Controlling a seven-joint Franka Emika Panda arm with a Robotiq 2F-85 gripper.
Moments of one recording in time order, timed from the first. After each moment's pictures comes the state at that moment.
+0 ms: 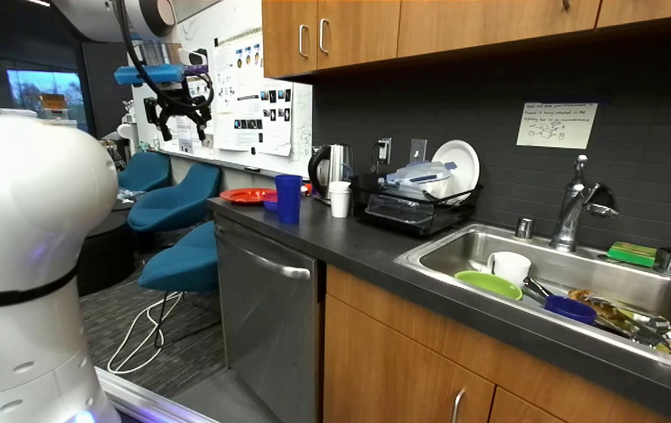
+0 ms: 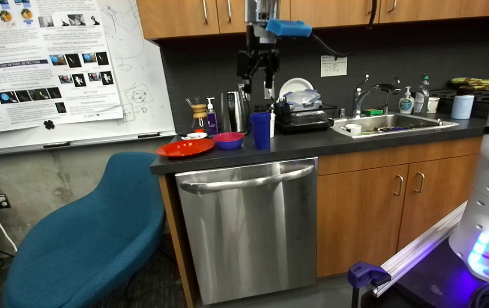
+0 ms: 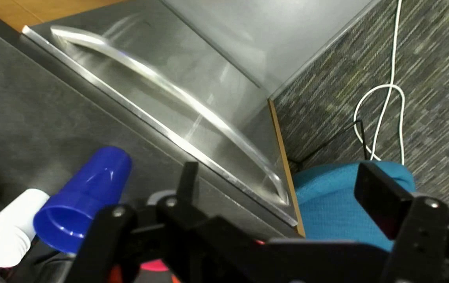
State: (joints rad) arm 0.20 -0.24 0.25 -2.18 -0.04 2.16 0.18
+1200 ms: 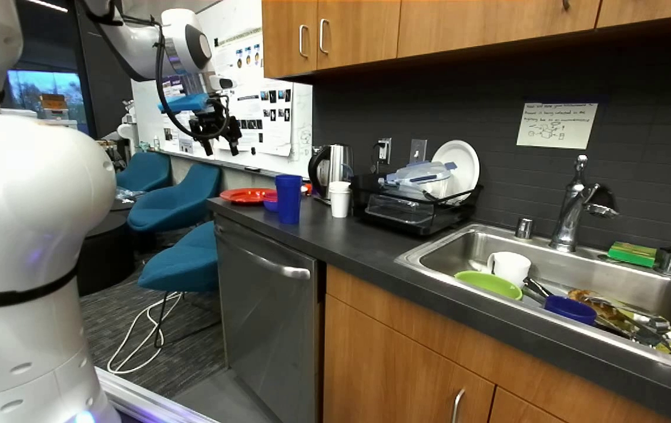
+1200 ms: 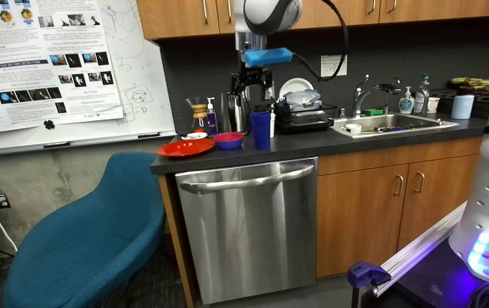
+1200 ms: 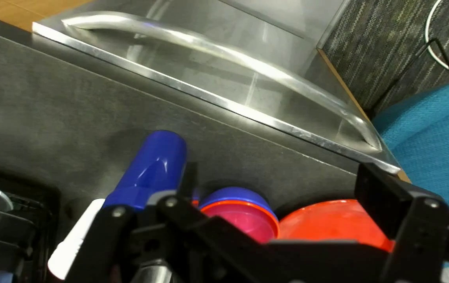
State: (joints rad) arm 0.16 0.01 0.21 -2.04 -0.22 2.28 0.52
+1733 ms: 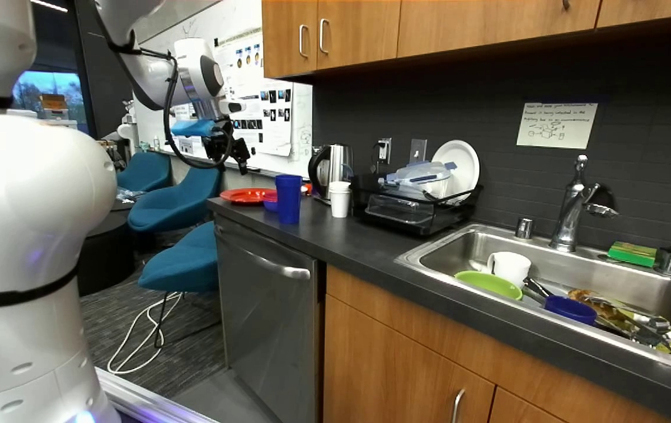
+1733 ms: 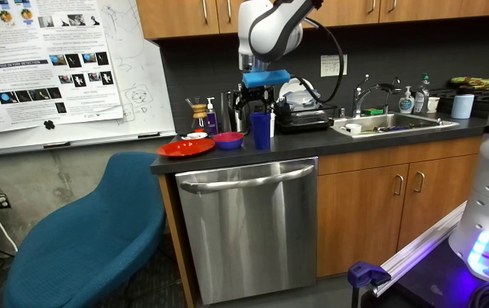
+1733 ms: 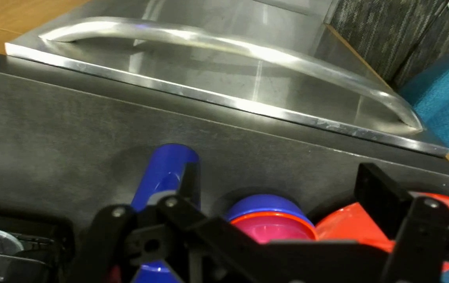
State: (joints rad) arm 0.17 0.09 0.16 -2.08 -0.29 2.44 0.70
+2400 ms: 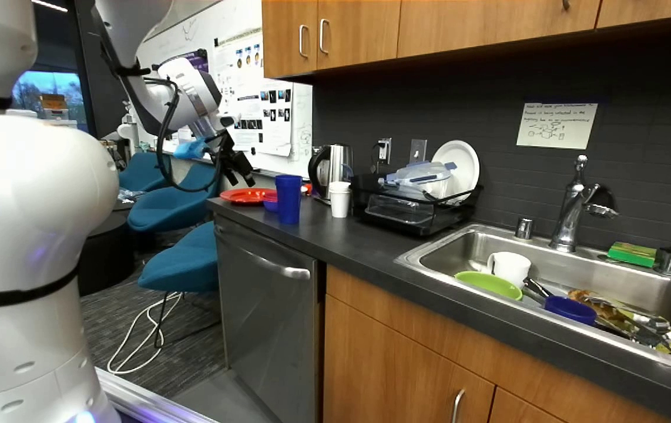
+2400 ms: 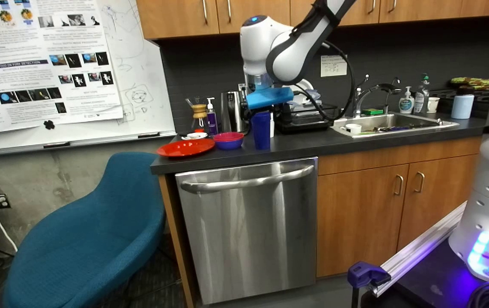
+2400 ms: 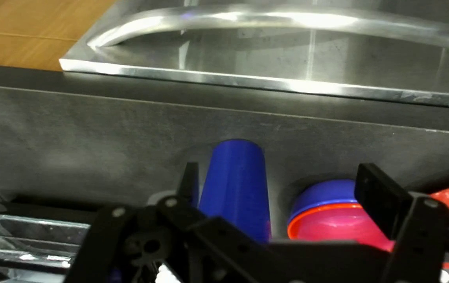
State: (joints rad) arm 0.20 0.10 0.12 -2.17 -0.69 2.49 1.21
